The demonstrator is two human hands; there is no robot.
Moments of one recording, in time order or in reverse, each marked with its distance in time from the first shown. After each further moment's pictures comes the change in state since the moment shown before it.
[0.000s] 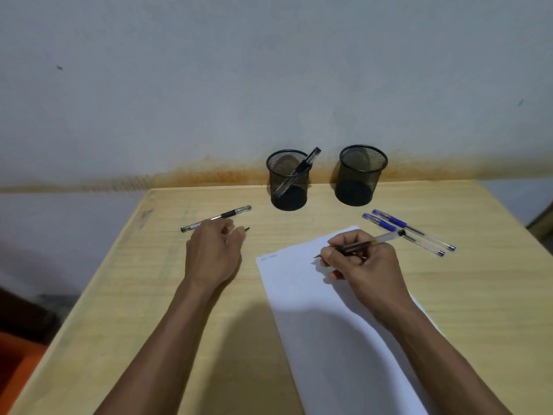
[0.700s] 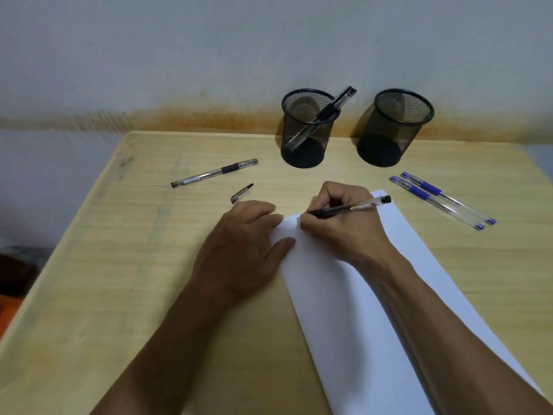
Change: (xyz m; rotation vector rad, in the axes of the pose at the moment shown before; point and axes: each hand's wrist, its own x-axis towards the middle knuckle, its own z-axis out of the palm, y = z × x) left_hand -0.035 -0.013 0.021 0.062 -0.225 0.447; right_hand 0.051 0.023 0.053 -0.386 -0.136 -0.163
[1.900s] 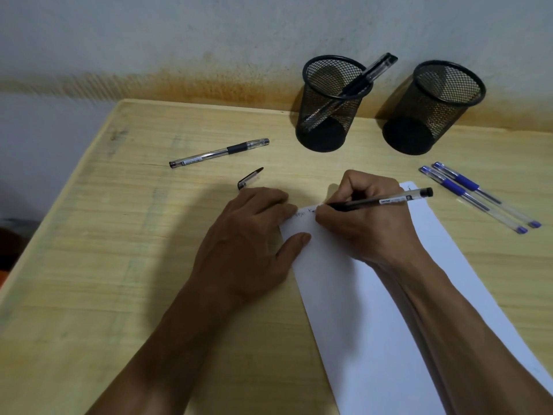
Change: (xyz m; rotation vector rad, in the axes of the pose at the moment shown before) left_hand 0.001 0.001 0.002 -0.048 0.006 -0.053; right_hand 0.007 0.014 0.007 0.129 -0.007 -0.011
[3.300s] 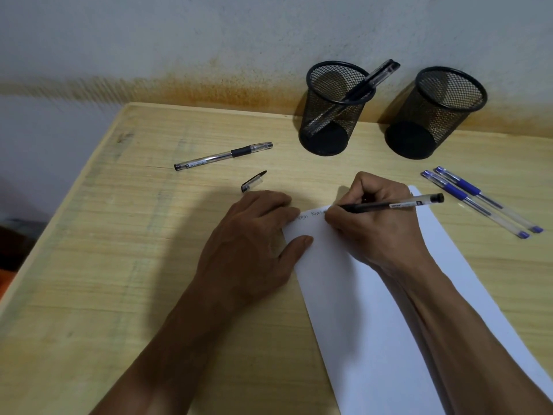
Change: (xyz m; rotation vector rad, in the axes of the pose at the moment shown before) left_hand 0.000 0.001 -0.001 0.010 -0.032 -0.025; right_hand -0.004 -0.006 -0.005 -0.013 0.038 -0.011
